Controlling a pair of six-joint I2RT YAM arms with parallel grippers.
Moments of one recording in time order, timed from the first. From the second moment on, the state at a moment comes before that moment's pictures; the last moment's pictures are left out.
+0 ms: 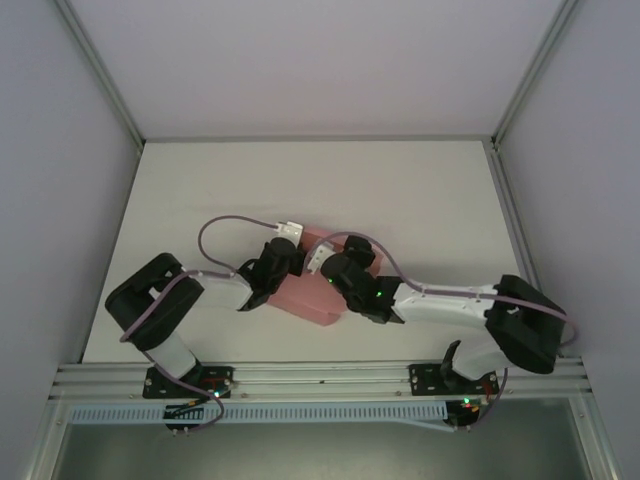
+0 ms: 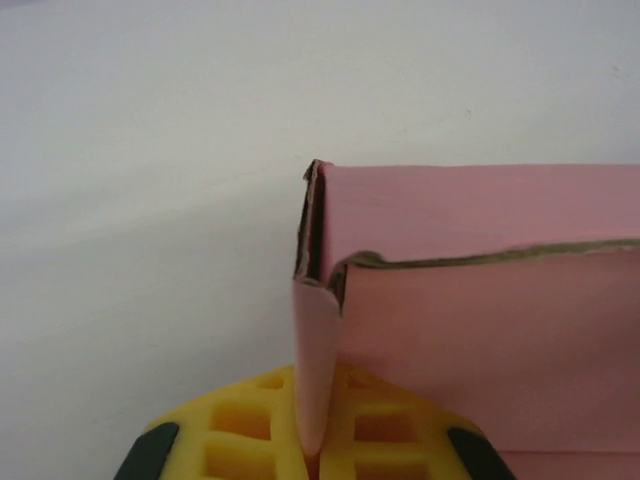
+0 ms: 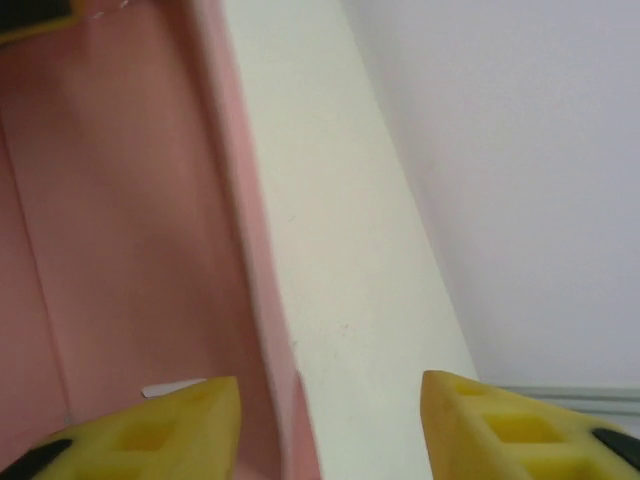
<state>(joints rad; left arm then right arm) -0.83 1.63 0.58 0.52 -0.43 -0.21 1.08 1.38 0.70 0.05 0.83 -0.57</state>
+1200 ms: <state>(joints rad) -0.82 1.19 0.52 0.28 -0.42 -0.27 0.78 1.11 0.77 -0.10 0.18 0.02</state>
